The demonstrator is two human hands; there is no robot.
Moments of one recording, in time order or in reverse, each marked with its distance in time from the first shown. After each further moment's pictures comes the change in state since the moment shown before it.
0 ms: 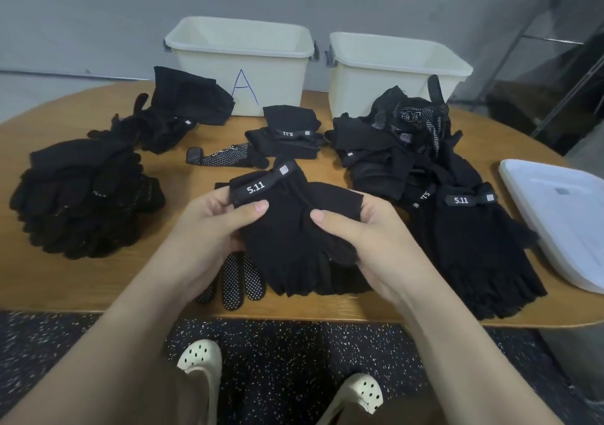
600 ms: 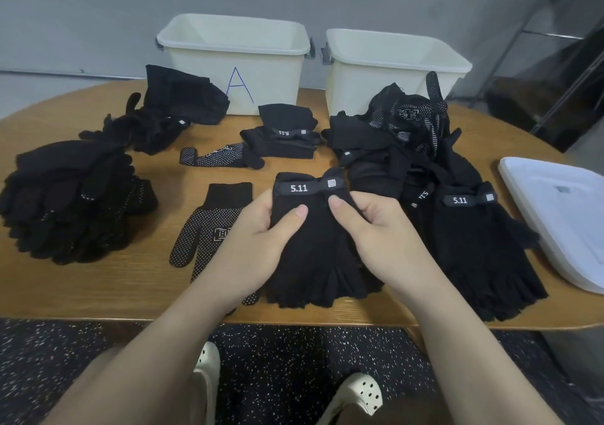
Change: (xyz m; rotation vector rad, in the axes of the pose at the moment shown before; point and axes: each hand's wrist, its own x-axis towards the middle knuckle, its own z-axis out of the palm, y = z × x) left_hand 0.007 -0.016 0.047 0.318 -0.026 0.081; right_hand 0.004 -0.001 -0.013 -0.393 0.135 -0.107
